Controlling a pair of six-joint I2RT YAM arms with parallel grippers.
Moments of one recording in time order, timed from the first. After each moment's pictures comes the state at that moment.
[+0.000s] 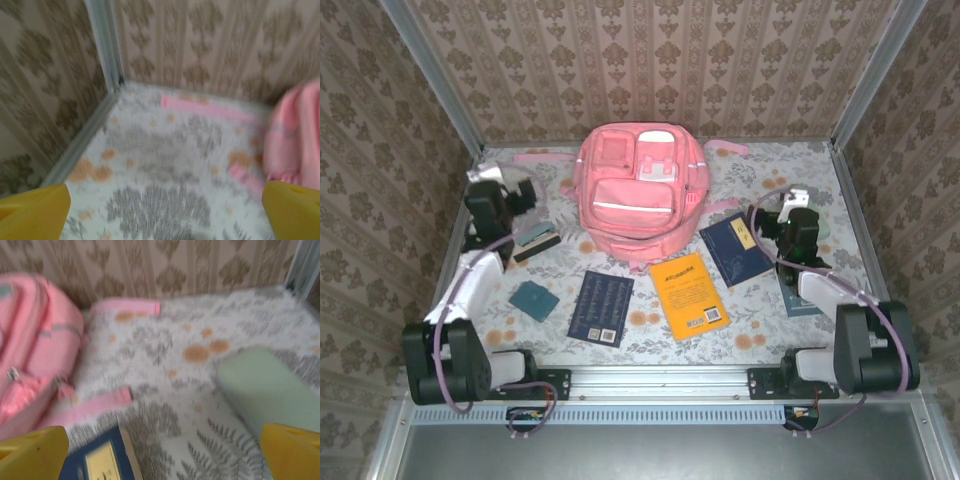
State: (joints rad) left arm 0.01 1.23 0.88 0.01 -0.18 -0.15; right arm -0.02 1.26 0.53 0.41 0.08 0.16
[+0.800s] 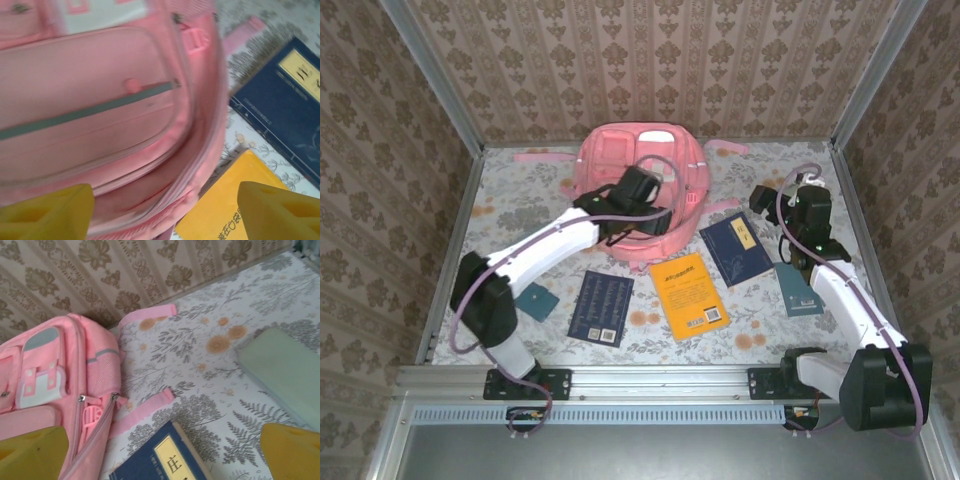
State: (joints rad) left arm -0.82 1.71 1.47 -0.63 -0.13 -0.28; right arm 0.02 1.12 0.76 -0.08 0.04 0.43
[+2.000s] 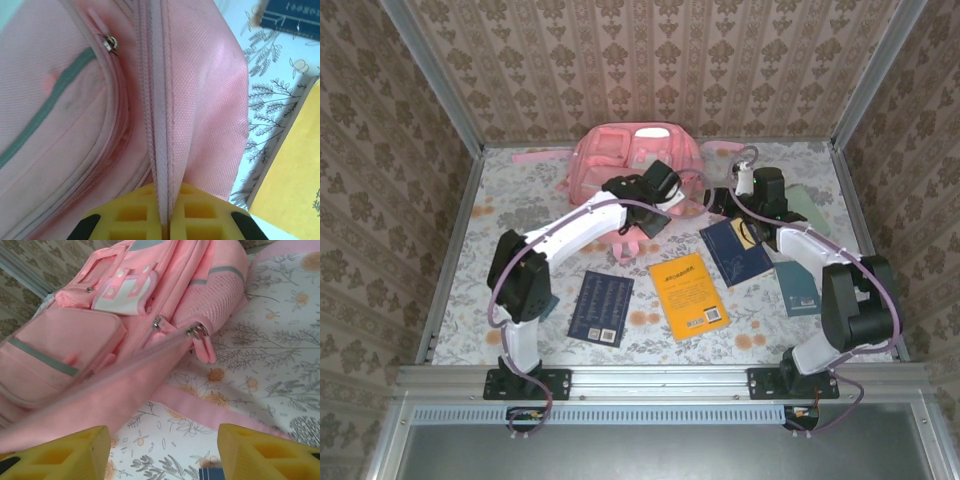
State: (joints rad) left arm -0.82 1.91 1.70 -0.87 -0.22 0.19; right arm 0.15 1.56 0.92 0.13 -0.37 0.31
